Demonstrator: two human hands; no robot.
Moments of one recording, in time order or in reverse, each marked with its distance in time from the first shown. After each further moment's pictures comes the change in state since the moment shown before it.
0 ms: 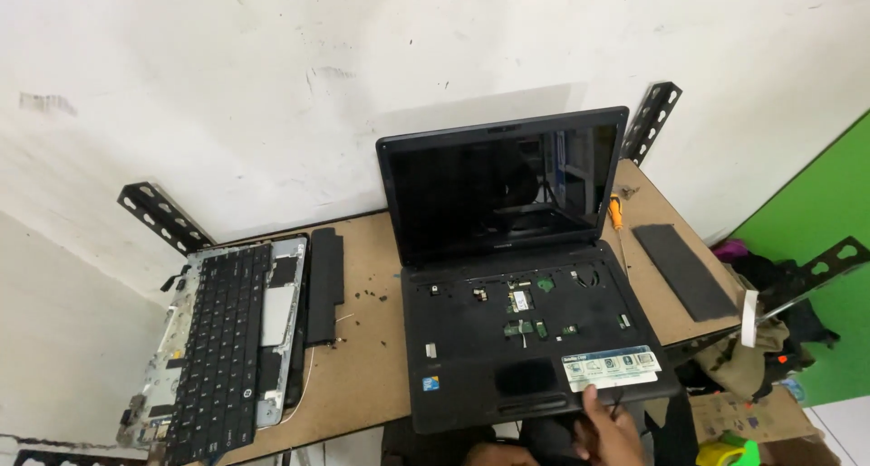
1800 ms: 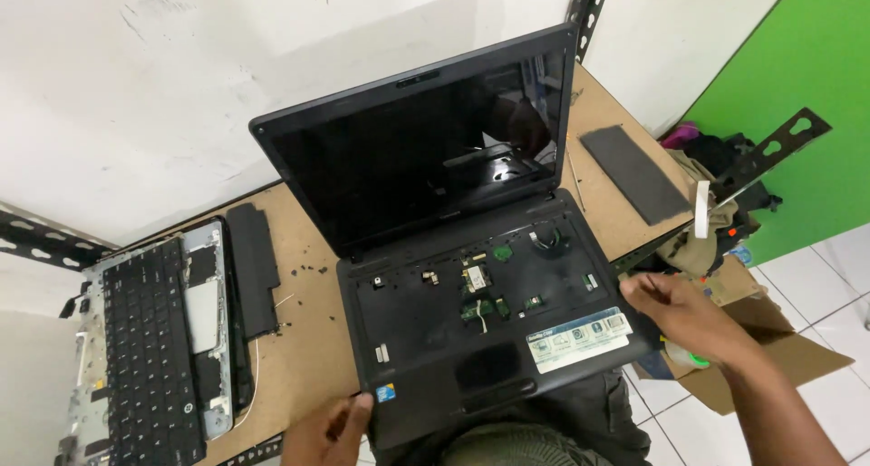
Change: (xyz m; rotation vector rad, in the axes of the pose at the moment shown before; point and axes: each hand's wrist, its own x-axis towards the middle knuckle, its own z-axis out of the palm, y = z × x) left_hand -0.113 0.077 -0.071 0.322 0.722 -0.776; right_hand -0.003 -0.120 -0.081 -0.917 -0.270 -0.466
